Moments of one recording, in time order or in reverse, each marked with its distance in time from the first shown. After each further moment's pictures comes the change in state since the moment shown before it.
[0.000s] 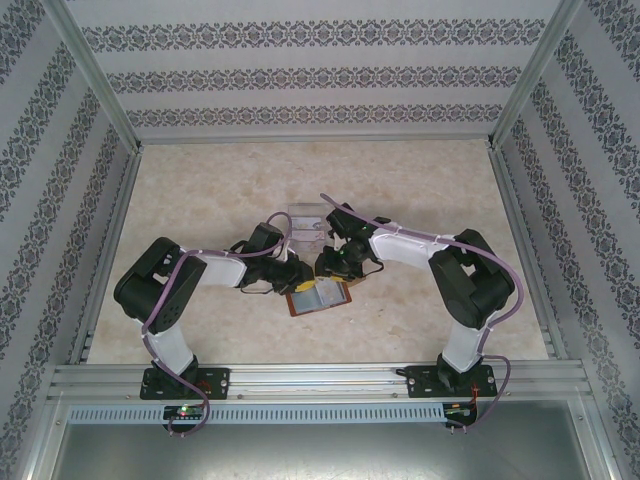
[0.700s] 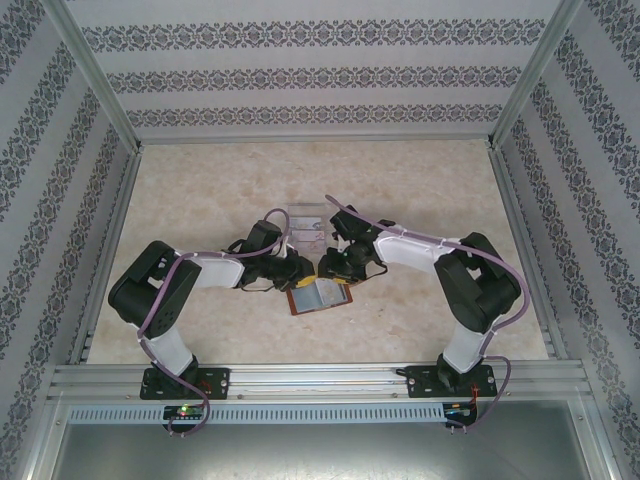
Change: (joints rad) left arm 0.000 -0.042 -0.004 0.034 -0.020 -0.048; right arm -0.016 -0.052 -0.050 0.015 -0.003 0.031
